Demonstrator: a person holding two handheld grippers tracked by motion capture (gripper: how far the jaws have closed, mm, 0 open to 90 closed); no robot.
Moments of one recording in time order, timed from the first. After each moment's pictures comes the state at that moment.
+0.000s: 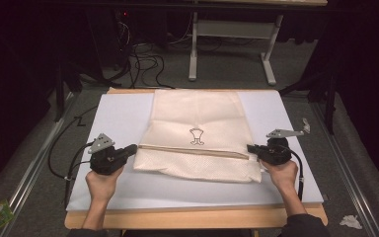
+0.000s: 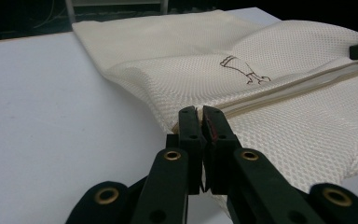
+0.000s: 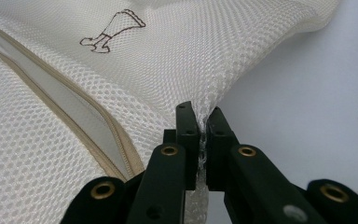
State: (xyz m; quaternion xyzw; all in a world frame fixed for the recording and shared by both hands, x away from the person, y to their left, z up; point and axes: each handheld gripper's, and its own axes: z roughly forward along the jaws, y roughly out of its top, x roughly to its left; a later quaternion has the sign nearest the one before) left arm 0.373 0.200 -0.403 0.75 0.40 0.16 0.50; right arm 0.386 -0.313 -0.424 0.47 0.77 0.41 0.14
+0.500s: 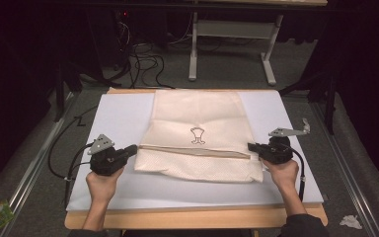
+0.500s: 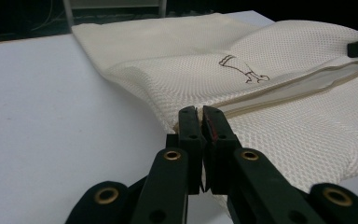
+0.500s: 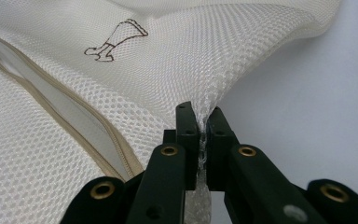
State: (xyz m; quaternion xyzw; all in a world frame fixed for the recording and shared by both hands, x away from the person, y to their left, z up) left arm 0.369 0.199 -0.403 0.75 0.40 0.16 0.50; right arm 0.385 -0.315 -0.420 0.47 0.76 0.43 0.14
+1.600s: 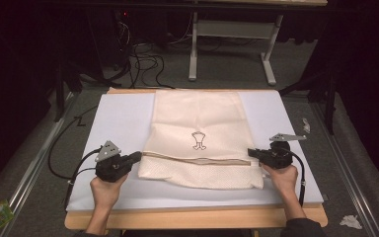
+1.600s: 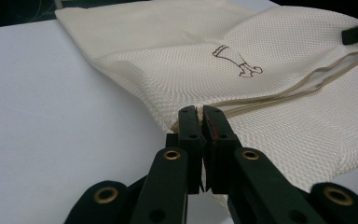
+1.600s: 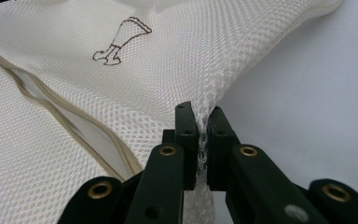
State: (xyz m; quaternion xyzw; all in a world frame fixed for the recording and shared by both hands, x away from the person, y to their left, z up) left arm 0.362 0.191 -0.421 0.77 0.39 0.15 0.49; right arm 0.381 -0.323 -0.443 0.49 0.75 0.43 0.10
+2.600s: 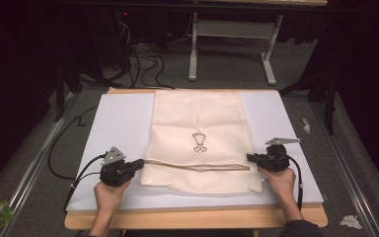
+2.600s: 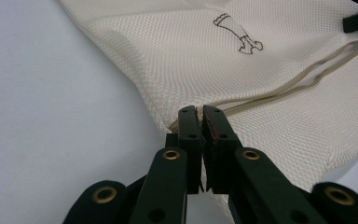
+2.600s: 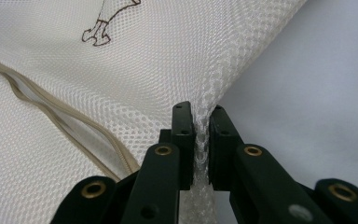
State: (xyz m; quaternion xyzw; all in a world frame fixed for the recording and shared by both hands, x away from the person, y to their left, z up) left arm 0.361 0.186 -0.446 0.78 0.40 0.13 0.46; right arm 0.383 -0.321 -0.462 0.50 0.76 0.40 0.10
